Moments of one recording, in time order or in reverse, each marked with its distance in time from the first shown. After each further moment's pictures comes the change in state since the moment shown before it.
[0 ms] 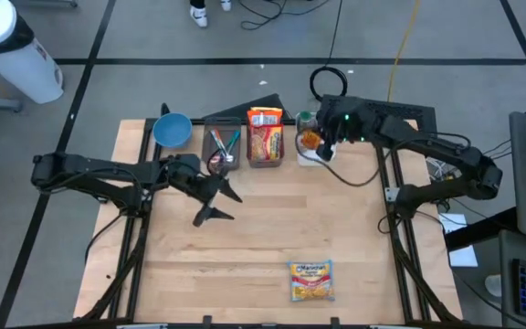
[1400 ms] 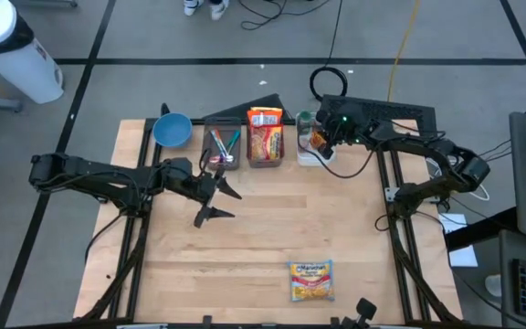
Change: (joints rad) left arm -0.020 -0.027 -0.107 0.203 -0.096 -0.017; right arm -0.256 0.152 -0.371 0.475 -0.111 -0.068
